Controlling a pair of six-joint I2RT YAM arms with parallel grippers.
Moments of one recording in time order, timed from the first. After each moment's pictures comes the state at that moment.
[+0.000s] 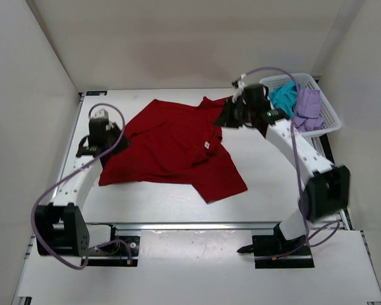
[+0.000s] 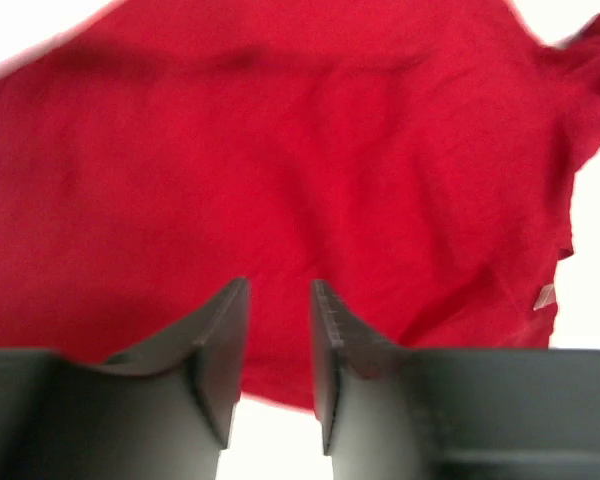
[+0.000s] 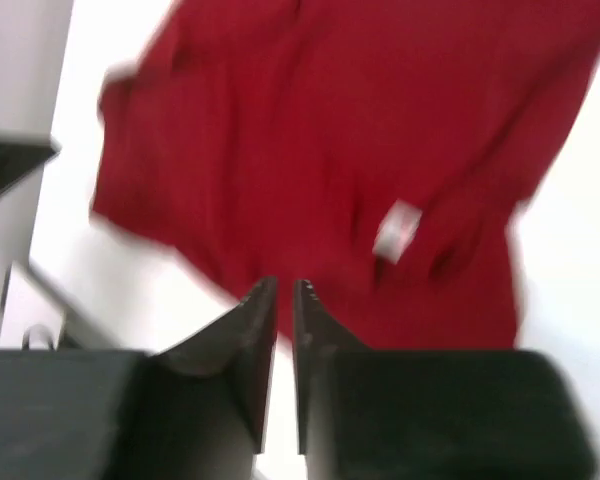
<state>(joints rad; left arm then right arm) -0.05 1.30 0.96 -0.30 0.03 -0.53 0.32 1.68 1.57 -0.51 -0.38 0.40</state>
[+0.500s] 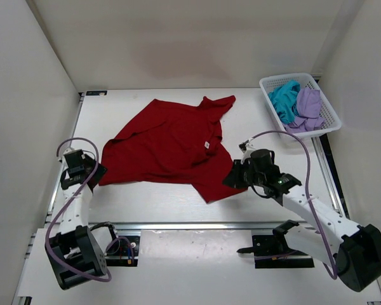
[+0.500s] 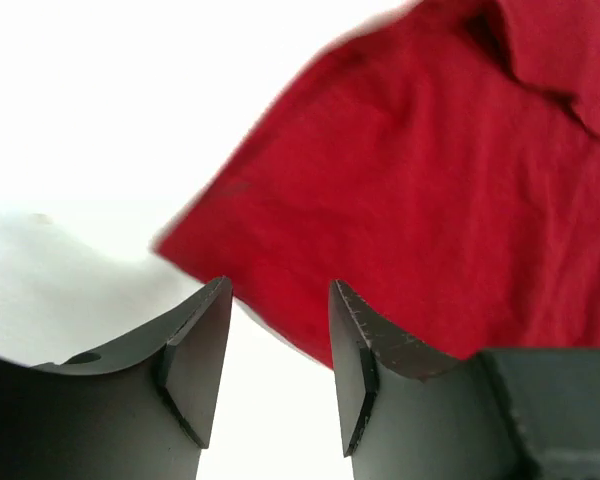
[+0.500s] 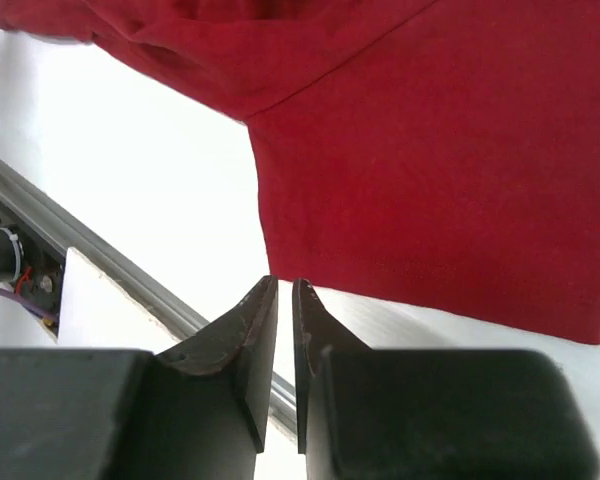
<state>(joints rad) 0.33 1.01 0.54 -0.35 0.01 -0.62 0.51 0.99 0.56 -0.27 -0.33 0.51</state>
